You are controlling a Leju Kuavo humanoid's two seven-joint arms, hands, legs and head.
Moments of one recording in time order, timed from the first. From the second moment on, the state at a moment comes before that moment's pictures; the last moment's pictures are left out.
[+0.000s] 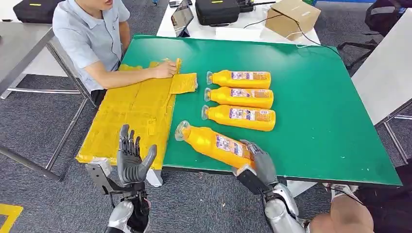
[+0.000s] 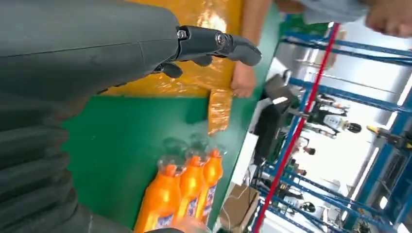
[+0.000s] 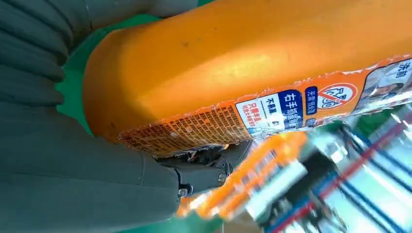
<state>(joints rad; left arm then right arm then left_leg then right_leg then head) -0.02 -0.29 -0.20 -1.36 0.25 0.24 -0.53 -0.13 0.10 0.20 -1.09 0.51 -0.26 -0.48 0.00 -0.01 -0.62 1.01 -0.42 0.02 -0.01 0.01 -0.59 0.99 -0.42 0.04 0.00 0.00</state>
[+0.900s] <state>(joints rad) -0.02 -0.28 -0.37 -1.43 0.04 0.08 -0.48 -0.09 0.23 0.37 -1.24 0.53 -0.30 -0.52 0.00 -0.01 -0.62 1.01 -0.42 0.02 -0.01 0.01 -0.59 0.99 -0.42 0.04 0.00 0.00</state>
